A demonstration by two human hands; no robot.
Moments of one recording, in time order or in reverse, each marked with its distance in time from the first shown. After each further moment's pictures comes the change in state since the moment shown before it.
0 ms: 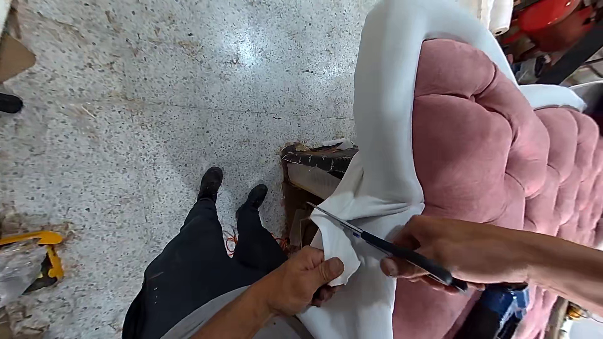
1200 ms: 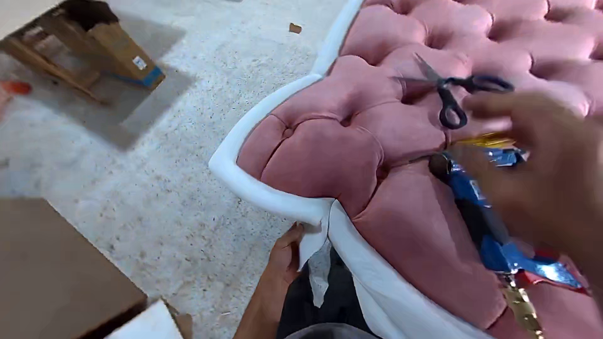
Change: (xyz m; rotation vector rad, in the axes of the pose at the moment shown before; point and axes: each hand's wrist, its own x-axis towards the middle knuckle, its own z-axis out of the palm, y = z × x) left_hand 0.093 0.135 -0.045 0.230 0.366 -0.307; right_hand -0.018 0.160 0.127 0.677 1.916 -0.258
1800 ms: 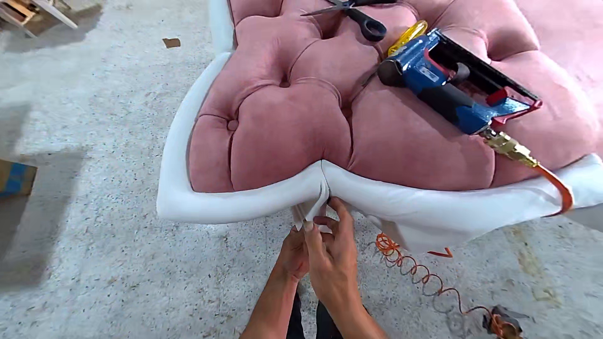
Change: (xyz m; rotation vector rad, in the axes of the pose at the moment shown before) left_hand 0.023 0.030 -0.061 0.033 -0.656 -0.366; right_hand -0.104 -0.226 0.275 0.919 0.677 0.920
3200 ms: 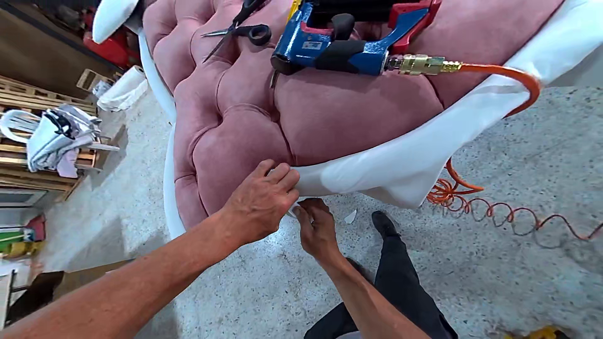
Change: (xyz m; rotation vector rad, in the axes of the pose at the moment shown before) left_hand 0.097 0.122 0.172 -2.769 1.431 -0.312; right_hand 0.038 0.081 0.031 0.128 0.246 -0.246
